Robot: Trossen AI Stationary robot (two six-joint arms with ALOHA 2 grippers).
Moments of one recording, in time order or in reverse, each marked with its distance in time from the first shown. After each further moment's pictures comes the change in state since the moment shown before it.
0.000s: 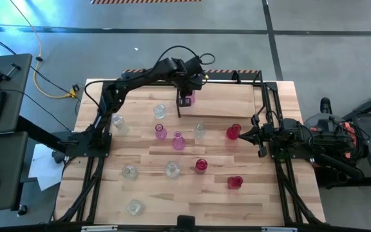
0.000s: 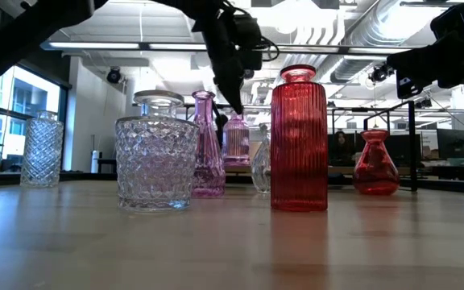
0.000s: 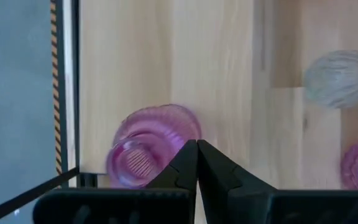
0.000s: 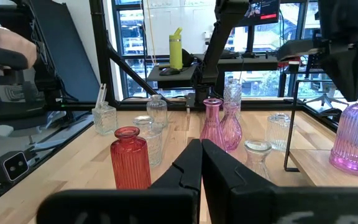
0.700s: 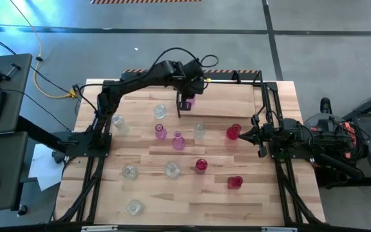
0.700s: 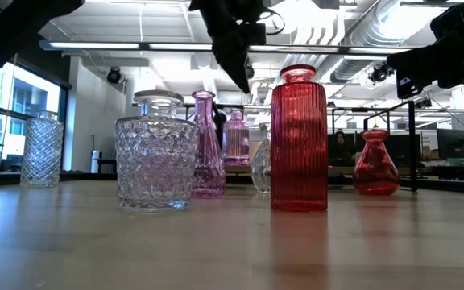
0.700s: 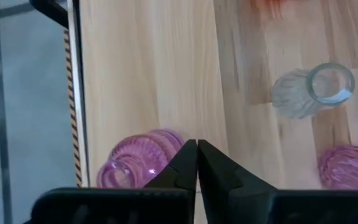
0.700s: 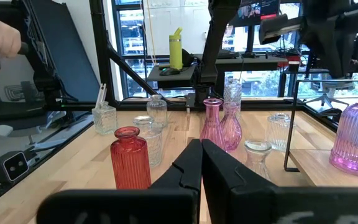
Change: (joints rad) left arm -0.077 -0.075 0.001 0.013 -0.024 0.044; right arm 0.000 0.000 0.000 0.000 0.000 0.000
